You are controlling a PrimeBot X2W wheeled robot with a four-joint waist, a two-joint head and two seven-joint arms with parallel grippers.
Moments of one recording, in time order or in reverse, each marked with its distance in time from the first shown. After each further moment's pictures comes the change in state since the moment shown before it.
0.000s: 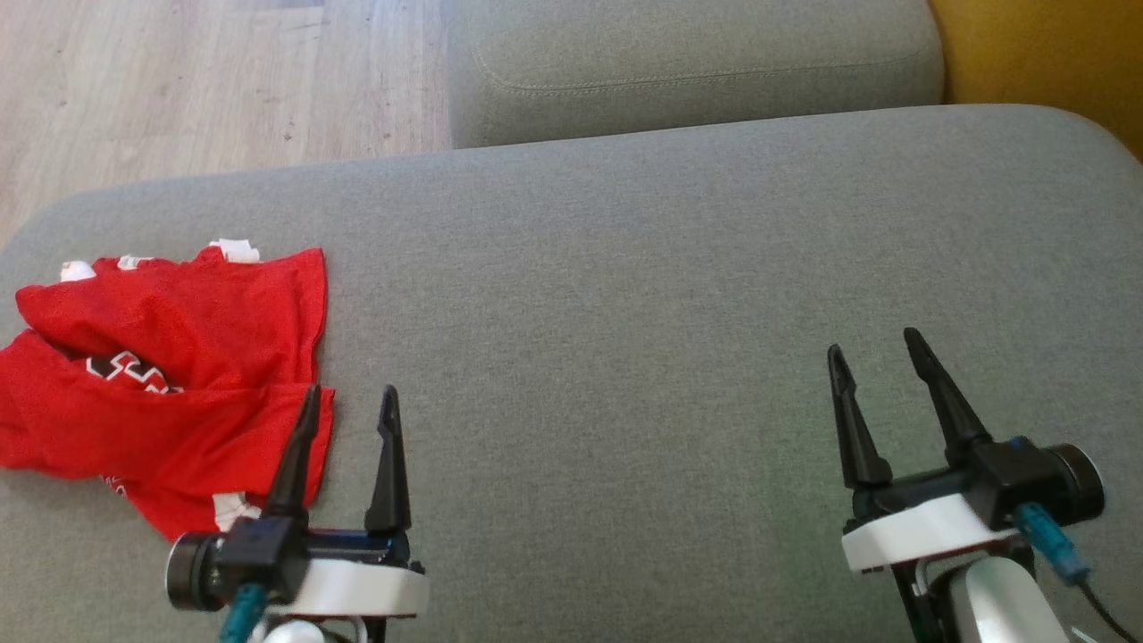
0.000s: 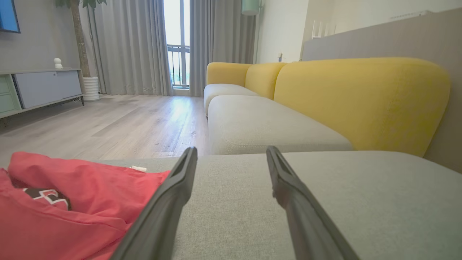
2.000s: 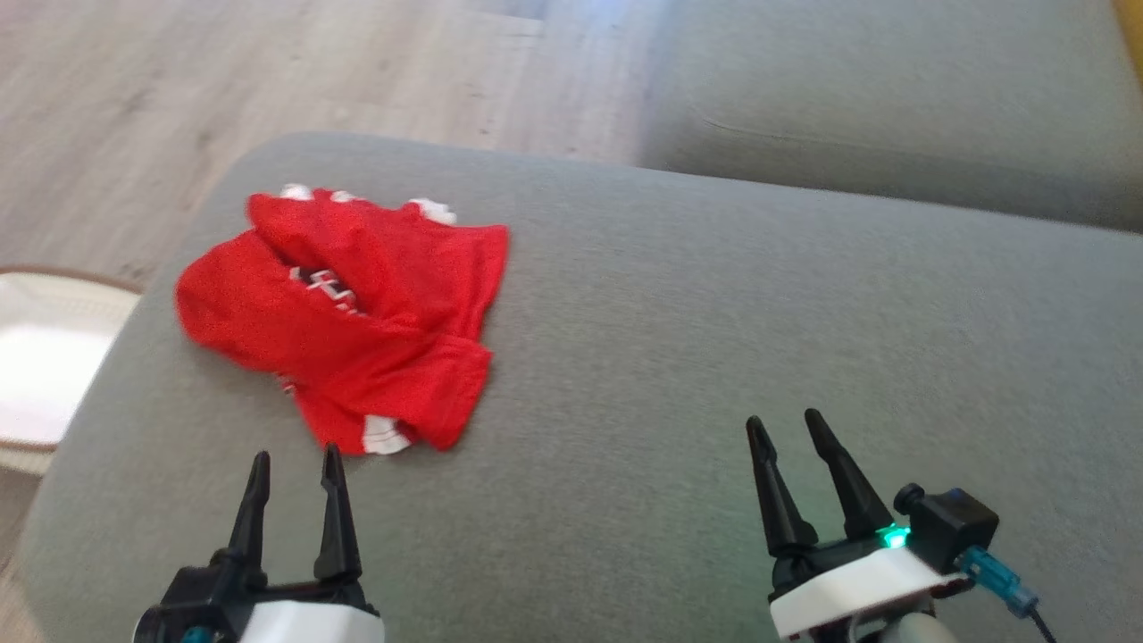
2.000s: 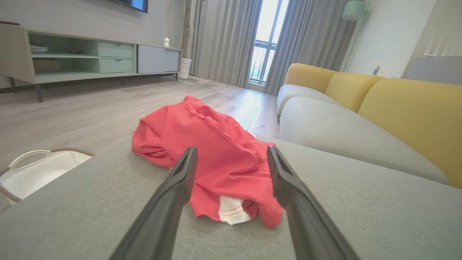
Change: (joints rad) left arm 0.062 -0.054 0.172 0.113 -0.057 -0.125 -0.030; right arm 0.041 -0.002 0.220 0.119 0.422 0.000 -0.029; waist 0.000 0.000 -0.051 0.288
